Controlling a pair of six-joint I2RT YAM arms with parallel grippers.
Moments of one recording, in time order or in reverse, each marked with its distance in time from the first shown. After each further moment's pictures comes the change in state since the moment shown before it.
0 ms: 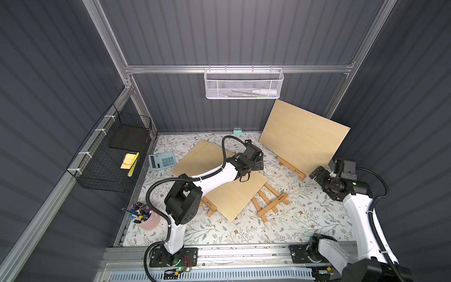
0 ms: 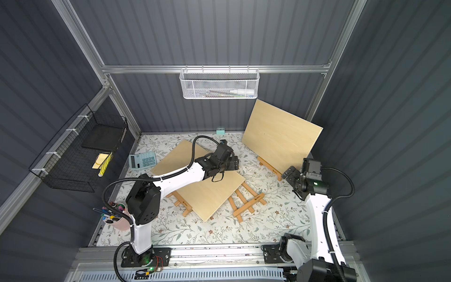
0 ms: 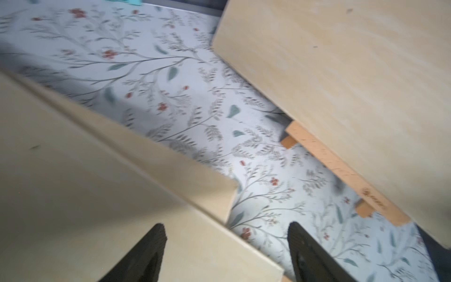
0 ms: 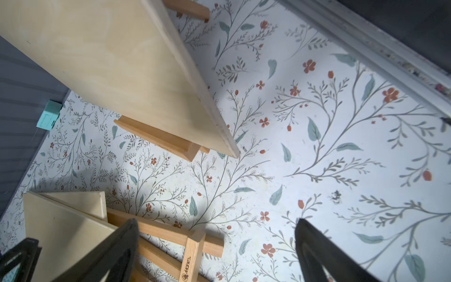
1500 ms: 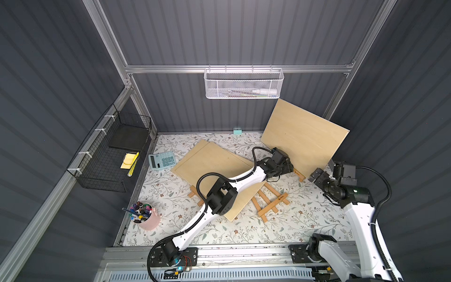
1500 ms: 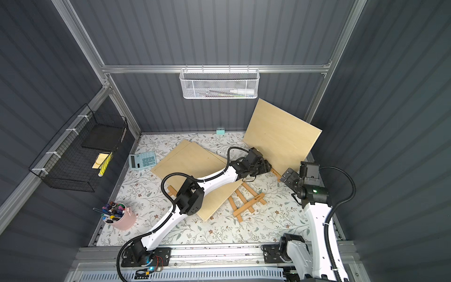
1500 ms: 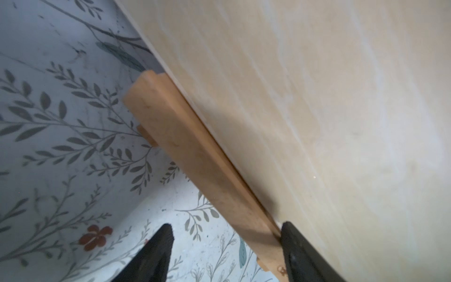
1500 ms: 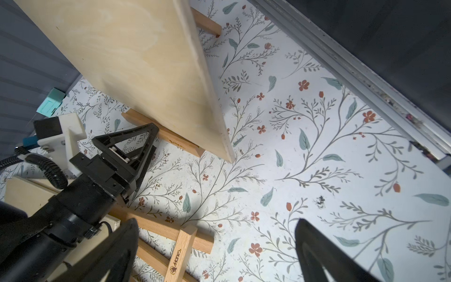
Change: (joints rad) left arm -0.113 0.650 0.751 -0.063 0.200 -0.352; right arm 0.073 -0.105 0.000 -0.032 0.096 -0.066
